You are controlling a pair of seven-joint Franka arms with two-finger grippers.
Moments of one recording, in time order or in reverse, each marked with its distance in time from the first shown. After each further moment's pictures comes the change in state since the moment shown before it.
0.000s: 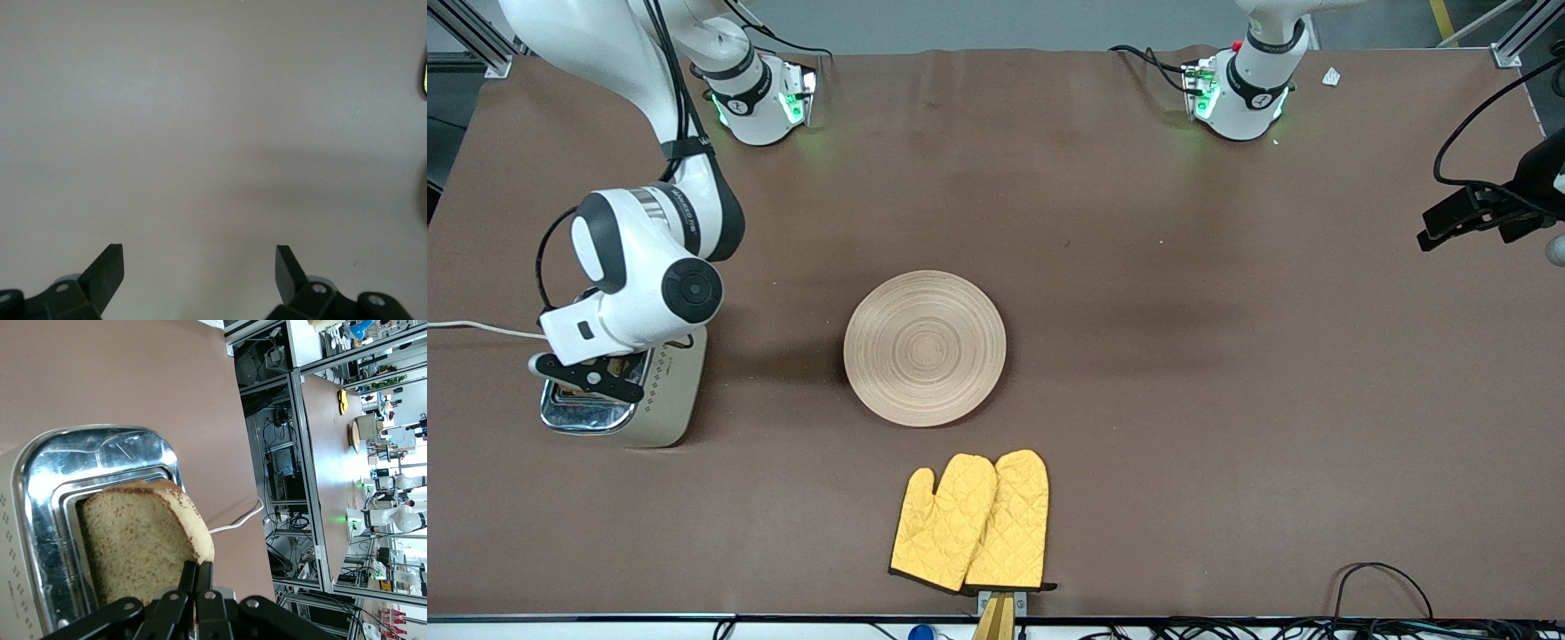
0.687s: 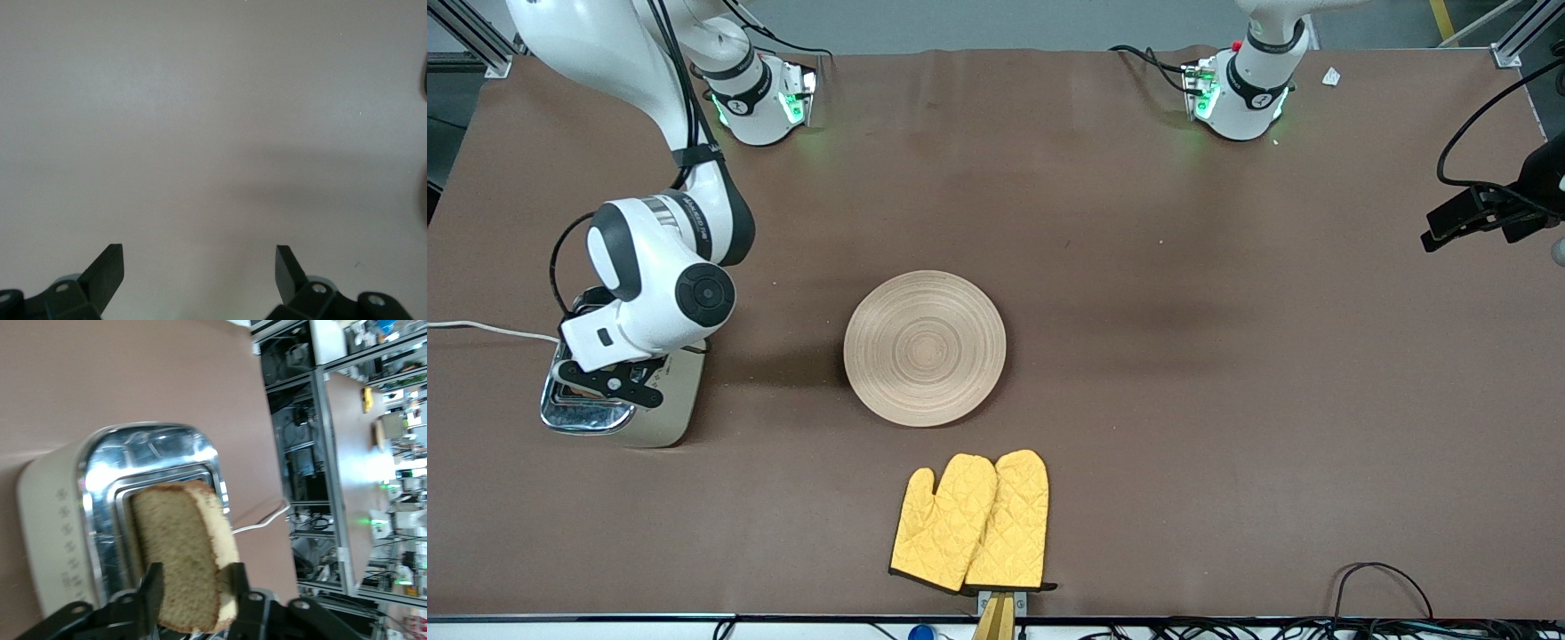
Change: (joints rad) left arm 0.007 0.001 0.001 0.000 0.000 0.000 0.000; right arm 0.002 0.016 0.013 0.001 0.072 0.060 0.014
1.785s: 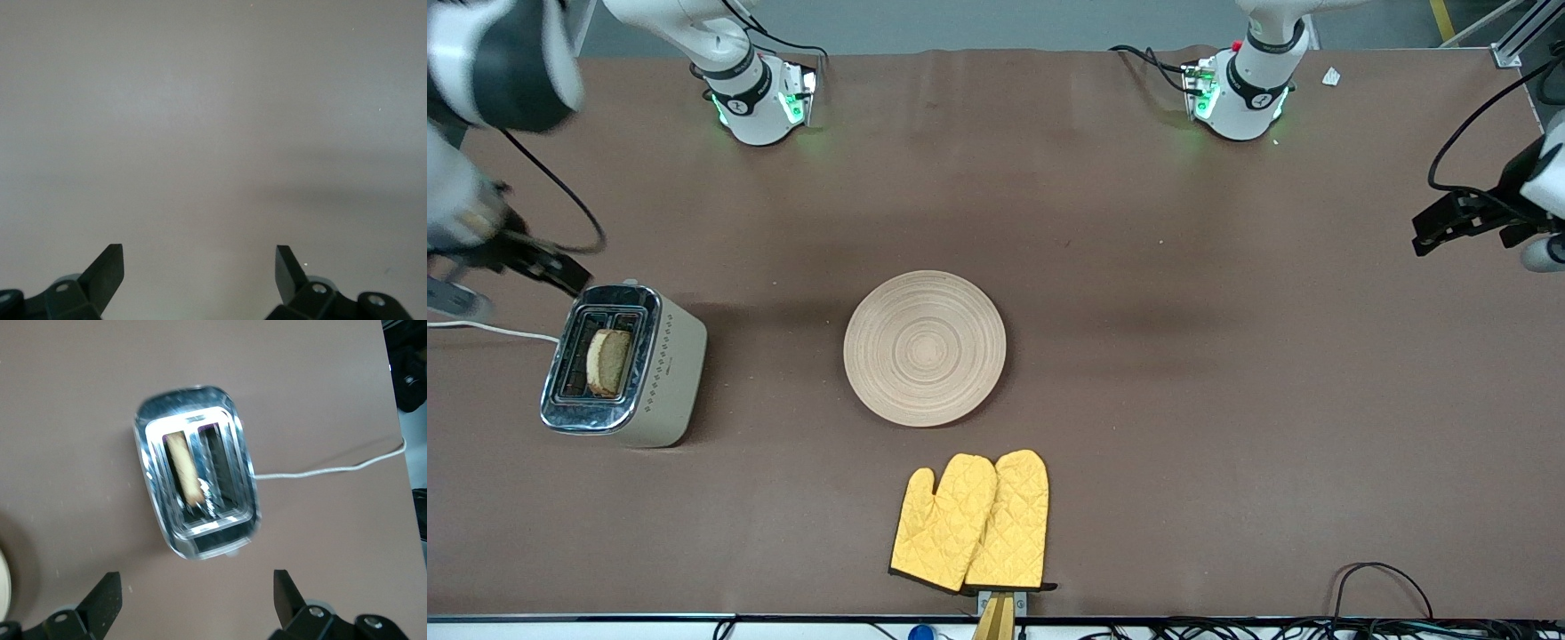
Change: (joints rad) left arm -0.010 0.008 -0.077 0.000 0.113 0.019 -0.004; right arm -0.213 -0.424 -0.008 0.054 0.593 -0.150 -0.494
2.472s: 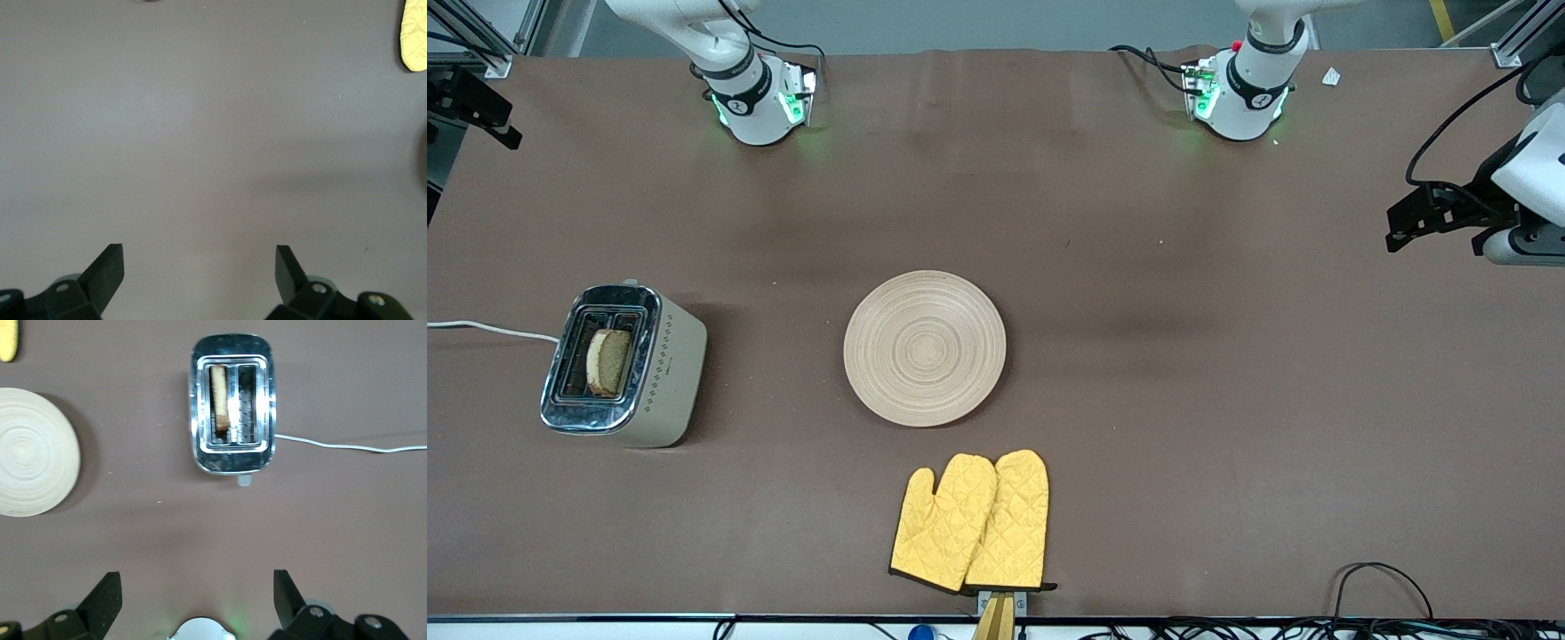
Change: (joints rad) left arm 0.025 -0.005 -0.019 -0.007 -0.093 0.008 0.099; right arm -0.049 -0.227 0.006 0.006 0.171 -0.223 -0.270
